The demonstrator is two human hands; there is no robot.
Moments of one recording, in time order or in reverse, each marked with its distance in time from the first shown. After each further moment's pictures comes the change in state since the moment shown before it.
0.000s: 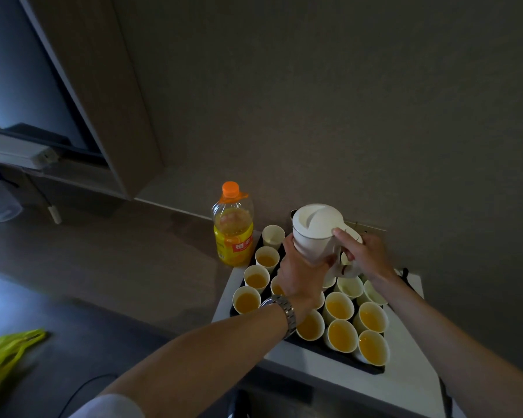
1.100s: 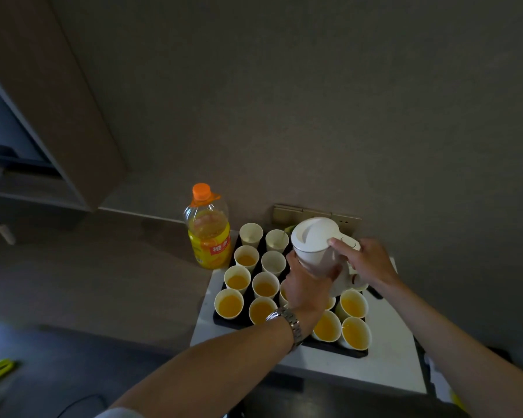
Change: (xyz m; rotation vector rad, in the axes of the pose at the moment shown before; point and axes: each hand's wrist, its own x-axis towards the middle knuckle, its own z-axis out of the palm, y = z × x) left_hand -0.036 -0.001 0.035 -0.073 -0.204 -0.069; right_hand -0.024 0.011 -0.034 -0.138 0.099 0.101
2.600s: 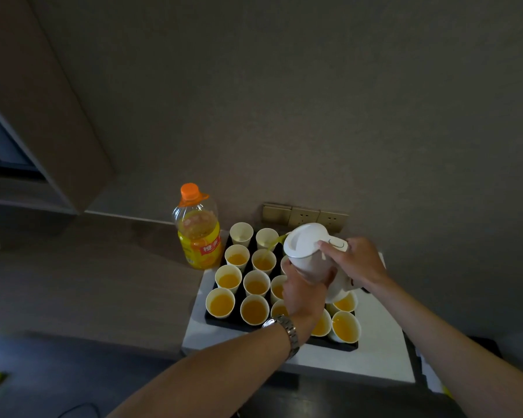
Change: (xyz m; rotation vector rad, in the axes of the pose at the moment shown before) left_hand -0.017 -0.009 0.013 0.001 -0.042 -0.085; right_hand -0.006 0.011 -0.002 -0.189 0.040 -0.019
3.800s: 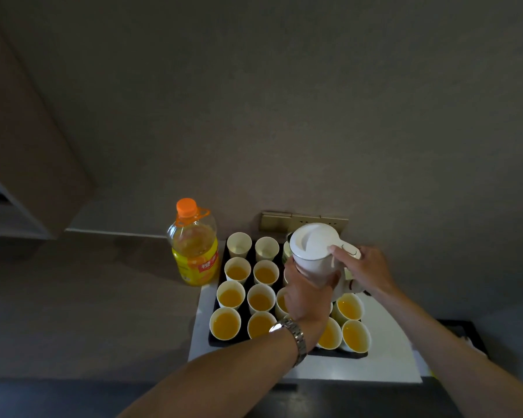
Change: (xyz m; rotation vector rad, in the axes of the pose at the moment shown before) left_hand 0.034 0.000 -0.015 0.057 -0.018 0.108; right_hand 0.016 0.005 0.018 0.117 0.133 0.099
